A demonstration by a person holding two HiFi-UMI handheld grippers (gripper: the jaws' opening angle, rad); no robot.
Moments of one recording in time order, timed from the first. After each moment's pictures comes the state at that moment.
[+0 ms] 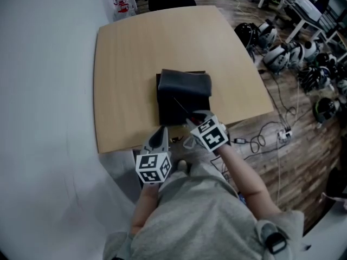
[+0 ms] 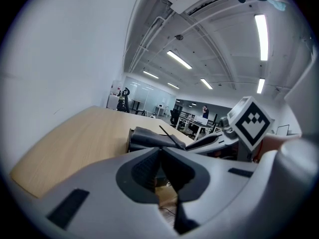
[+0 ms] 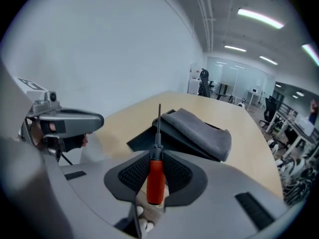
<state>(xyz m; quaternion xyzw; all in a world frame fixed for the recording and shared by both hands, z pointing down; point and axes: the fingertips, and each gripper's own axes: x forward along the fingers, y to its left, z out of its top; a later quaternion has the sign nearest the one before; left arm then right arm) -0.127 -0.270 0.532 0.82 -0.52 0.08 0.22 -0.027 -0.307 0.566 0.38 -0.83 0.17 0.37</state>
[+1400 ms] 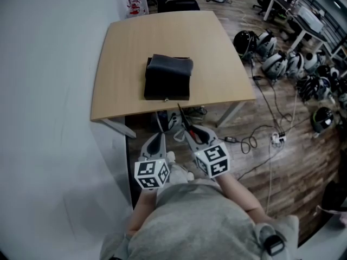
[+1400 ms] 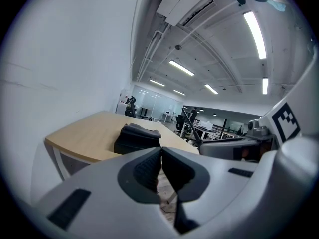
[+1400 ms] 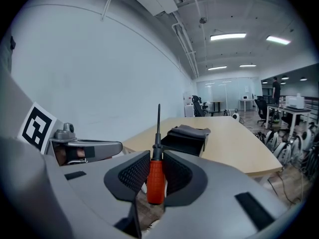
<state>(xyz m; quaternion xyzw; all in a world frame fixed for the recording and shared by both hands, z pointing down) -0.028 -0.056 0.505 0.79 -0.58 0.05 0.20 0.074 -0.072 0.501 0.42 -0.88 0.14 0.17</state>
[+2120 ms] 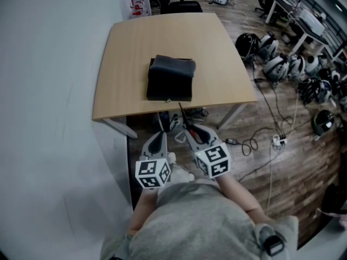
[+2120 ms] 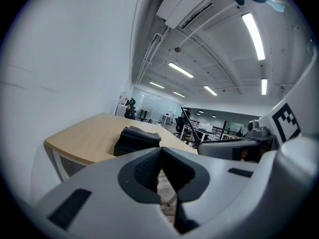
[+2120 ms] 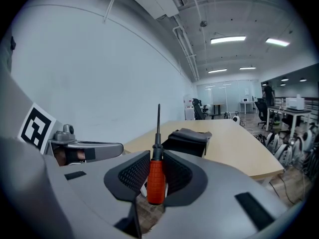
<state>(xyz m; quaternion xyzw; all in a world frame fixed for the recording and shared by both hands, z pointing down) -0.031 -0.059 0.496 0.79 -0.58 0.04 0.19 0.066 -0.074 0.491 0.42 -0.88 0.13 0.16</state>
